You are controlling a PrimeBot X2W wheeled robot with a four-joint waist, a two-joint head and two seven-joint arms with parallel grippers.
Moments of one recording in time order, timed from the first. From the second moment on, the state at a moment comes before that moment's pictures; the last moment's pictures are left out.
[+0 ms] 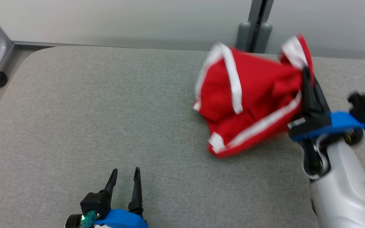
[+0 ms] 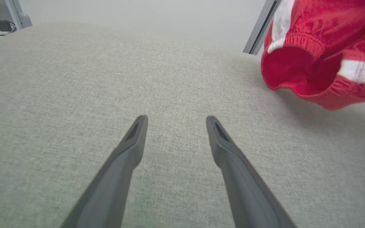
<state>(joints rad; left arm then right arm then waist) -0.07 0.05 -0.29 0.42 -0.35 0.03 -0.26 -0.59 -0.05 0.01 0.52 0.49 0.13 -0.26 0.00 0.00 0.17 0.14</state>
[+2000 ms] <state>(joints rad) -0.35 0.05 -0.61 0.65 -0.39 -0.01 -0.26 -0.29 -0.09 0.16 0.54 0.17 0.13 -0.26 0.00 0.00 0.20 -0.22</state>
